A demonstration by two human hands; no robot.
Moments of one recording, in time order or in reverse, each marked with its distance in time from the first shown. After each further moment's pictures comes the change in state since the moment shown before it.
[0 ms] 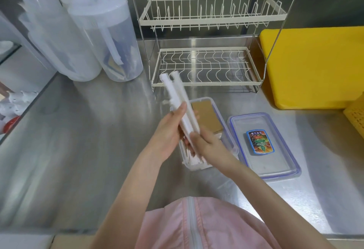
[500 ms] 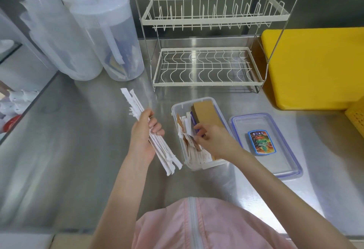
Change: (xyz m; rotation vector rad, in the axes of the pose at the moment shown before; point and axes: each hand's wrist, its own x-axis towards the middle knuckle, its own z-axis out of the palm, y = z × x) left_hand -0.006 0.009 -0.036 -0.412 0.380 0.046; right_hand 0.024 0.009 -0.022 -0.712 0.013 0.084
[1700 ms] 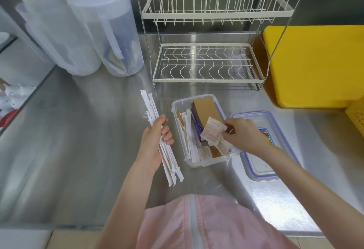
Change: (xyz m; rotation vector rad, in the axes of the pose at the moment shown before) left_hand -0.010 -0.023 -0.006 0.203 -0.050 -0.059; right_hand -0.003 0.042 -0.035 -0.269 0.091 0.067
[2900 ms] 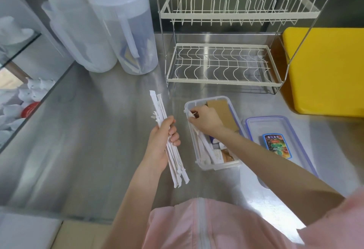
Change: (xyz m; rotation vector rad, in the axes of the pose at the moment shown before) left_hand 0.001 0.005 -0.010 0.028 0.061 0.016; right_hand 0.072 -0.084 0.046 0.169 -0.082 -0.082
